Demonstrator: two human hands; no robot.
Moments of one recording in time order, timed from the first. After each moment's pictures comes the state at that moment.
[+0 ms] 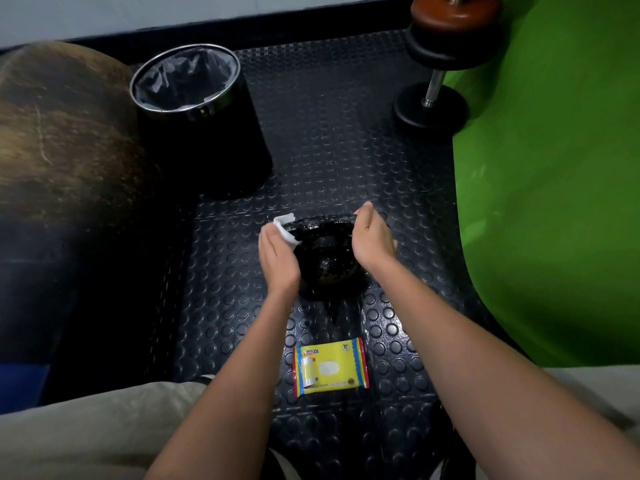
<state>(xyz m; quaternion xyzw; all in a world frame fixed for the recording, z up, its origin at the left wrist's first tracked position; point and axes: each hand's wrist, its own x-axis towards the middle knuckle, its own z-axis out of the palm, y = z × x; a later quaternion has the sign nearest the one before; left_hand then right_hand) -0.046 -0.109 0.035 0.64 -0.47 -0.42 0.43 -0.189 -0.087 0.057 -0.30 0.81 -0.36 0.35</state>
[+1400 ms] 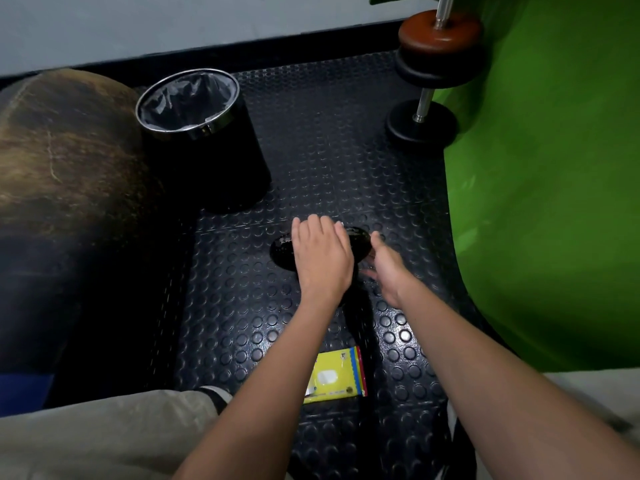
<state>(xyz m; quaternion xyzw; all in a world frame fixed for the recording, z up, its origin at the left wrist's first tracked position) -0.106 -0.093 0.059 0.57 -0.79 -0.01 0.23 -0.216 -0.055 0.041 -0.13 0.68 -0.44 0.57</state>
